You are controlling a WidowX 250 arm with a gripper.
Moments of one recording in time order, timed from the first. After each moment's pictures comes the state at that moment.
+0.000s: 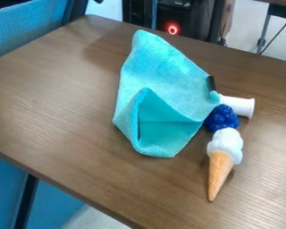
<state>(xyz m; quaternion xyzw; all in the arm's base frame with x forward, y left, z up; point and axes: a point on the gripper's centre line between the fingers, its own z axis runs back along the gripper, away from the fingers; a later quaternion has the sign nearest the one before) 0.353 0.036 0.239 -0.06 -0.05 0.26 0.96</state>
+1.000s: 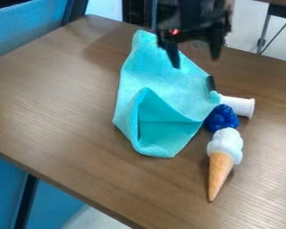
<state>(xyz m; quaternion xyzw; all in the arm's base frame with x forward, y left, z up) 0.414 -0.053 0.155 -0.11 -0.15 0.27 0.94</state>
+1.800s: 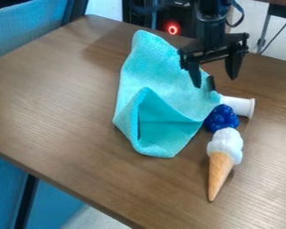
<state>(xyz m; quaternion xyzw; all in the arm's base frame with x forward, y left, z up) 0.439 -0.078 0.118 -0.11 -0.12 0.33 0.93</state>
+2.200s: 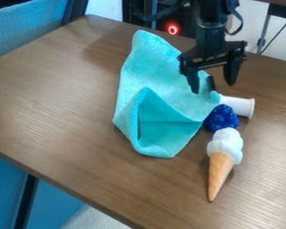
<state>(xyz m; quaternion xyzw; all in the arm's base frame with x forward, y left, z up) 0.440 -0.079 0.107 -0.09 -0.10 0.34 0.93</state>
